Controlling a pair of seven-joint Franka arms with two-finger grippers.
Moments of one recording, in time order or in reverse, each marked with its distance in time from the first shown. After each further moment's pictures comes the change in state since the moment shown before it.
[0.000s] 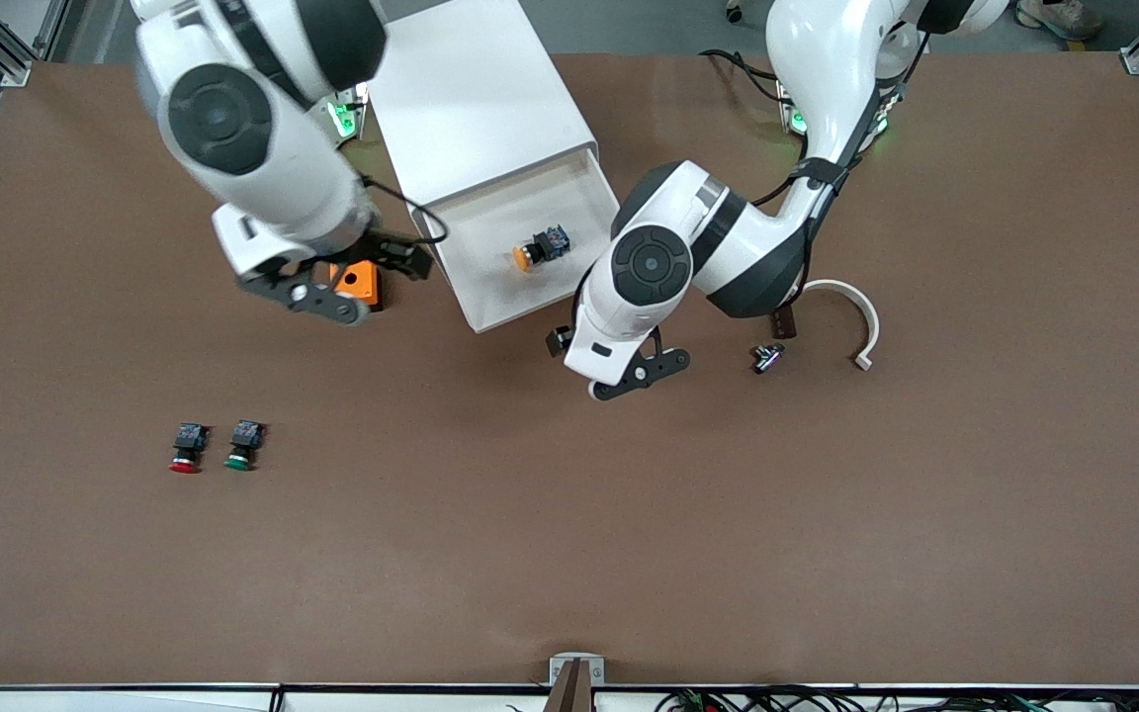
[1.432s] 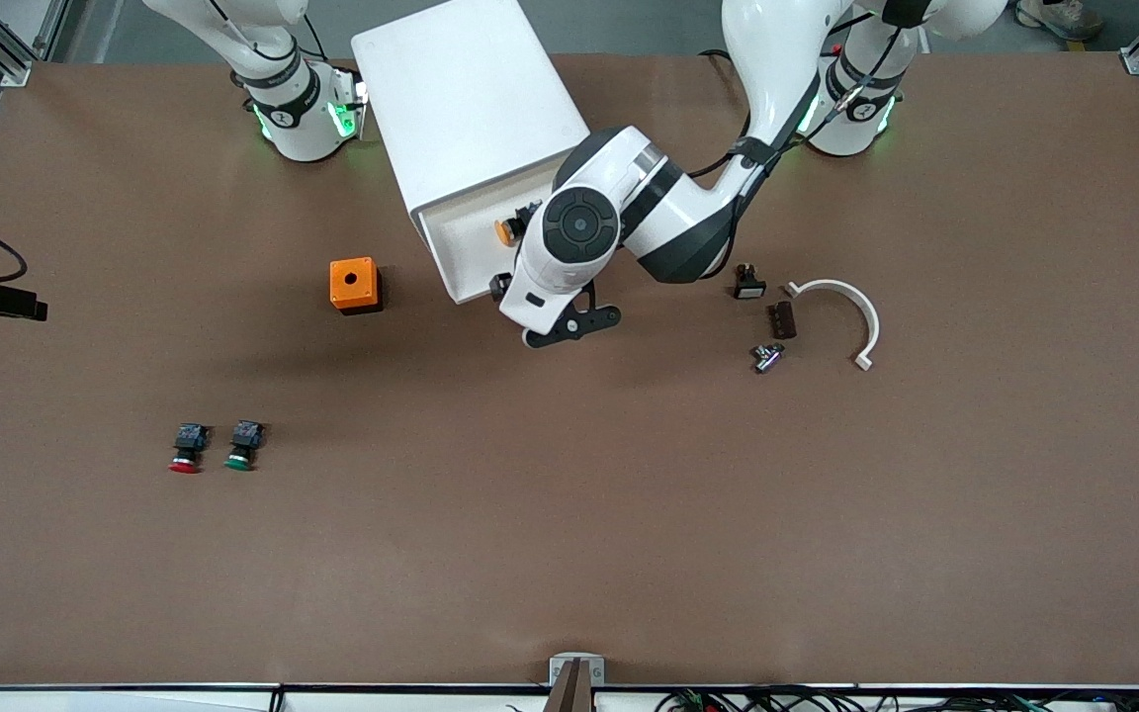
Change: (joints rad) left arm -0.110 0.014 -0.002 0.000 -0.161 0.000 -0.001; right arm -0.614 -0.003 0.005 0.005 -0.171 -0.022 -0.863
